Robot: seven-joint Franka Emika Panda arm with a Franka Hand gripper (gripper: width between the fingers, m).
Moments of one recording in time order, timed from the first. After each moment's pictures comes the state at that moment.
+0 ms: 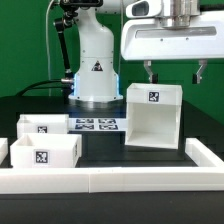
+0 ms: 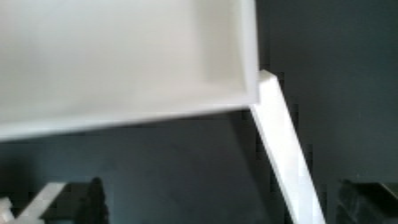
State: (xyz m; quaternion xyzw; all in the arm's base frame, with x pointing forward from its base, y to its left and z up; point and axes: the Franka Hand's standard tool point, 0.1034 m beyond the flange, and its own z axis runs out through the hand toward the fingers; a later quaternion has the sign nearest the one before) arm 0.490 0.119 0.136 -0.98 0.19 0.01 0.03
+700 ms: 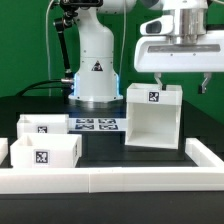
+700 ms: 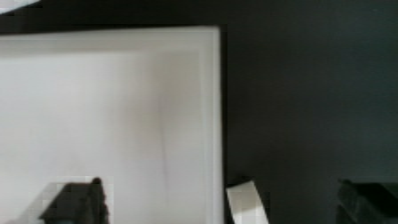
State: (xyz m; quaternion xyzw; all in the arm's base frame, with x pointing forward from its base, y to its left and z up) arm 0.435 0.156 0.102 -0.99 0.15 0.01 0.03
